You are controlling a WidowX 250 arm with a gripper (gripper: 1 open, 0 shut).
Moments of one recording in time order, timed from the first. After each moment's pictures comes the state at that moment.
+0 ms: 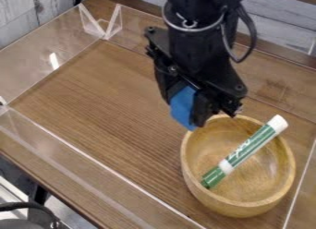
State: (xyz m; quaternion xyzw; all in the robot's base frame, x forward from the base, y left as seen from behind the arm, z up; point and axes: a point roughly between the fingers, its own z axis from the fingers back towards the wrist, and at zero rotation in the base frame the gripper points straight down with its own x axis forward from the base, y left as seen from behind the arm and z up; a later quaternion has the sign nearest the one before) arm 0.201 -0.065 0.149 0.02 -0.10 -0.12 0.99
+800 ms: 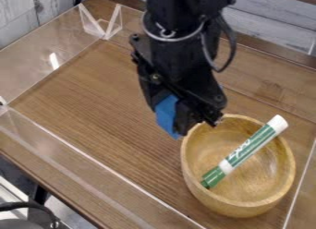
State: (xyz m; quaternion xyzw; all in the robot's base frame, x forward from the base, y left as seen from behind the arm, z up) arm 0.189 -0.050 0.146 0.02 -0.10 -0.12 0.99
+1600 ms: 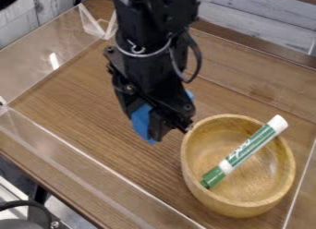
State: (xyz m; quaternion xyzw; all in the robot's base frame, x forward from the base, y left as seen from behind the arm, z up) arm 0.184 -0.025 0.128 0.03 -0.09 -0.09 0.99
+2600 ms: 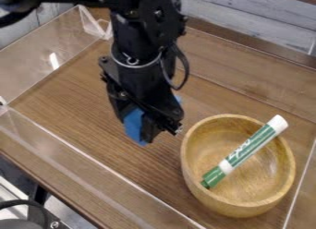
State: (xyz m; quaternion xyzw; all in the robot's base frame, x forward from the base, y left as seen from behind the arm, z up) arm 0.190 -0.008 0.106 0.05 -0.07 -0.06 0.99
